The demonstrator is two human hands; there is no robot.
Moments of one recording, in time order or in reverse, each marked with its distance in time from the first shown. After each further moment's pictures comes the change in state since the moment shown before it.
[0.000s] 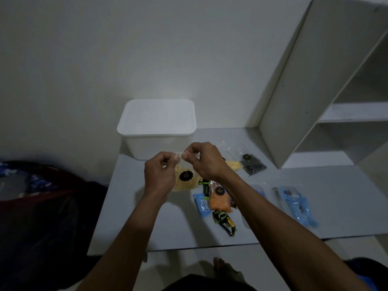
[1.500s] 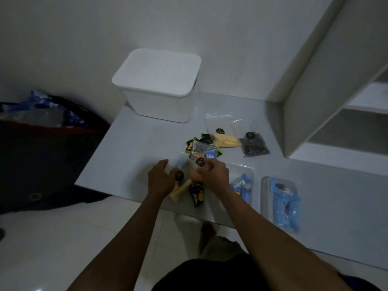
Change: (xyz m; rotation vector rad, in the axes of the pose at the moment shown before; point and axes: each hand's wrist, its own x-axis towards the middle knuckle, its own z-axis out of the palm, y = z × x) left_hand -0.080 -0.108 0.121 0.585 0.076 -0.342; right_hand -0.064 0.197 -0.004 0.199 -0.152 0.456
